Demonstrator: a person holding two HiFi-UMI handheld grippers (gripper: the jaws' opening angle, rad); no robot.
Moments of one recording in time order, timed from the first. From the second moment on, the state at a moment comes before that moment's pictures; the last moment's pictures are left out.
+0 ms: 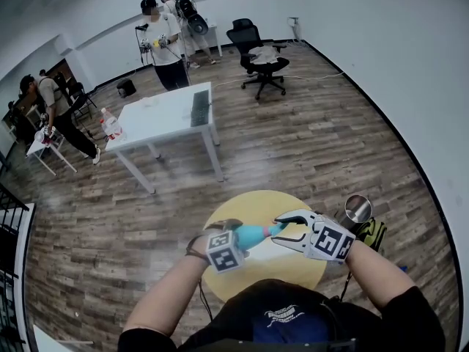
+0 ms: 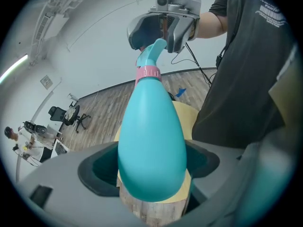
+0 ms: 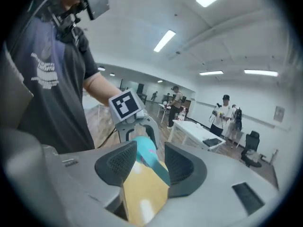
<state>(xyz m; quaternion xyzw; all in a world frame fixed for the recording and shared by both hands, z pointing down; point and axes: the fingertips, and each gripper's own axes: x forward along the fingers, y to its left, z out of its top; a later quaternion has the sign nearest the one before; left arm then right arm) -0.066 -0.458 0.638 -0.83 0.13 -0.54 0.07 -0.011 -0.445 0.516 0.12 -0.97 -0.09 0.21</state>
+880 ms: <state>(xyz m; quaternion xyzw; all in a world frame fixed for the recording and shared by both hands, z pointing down) -0.080 -0.490 0.640 -0.73 0.23 -0.60 0.23 0.008 -0.477 0.550 0.15 -0.88 0.45 0.09</state>
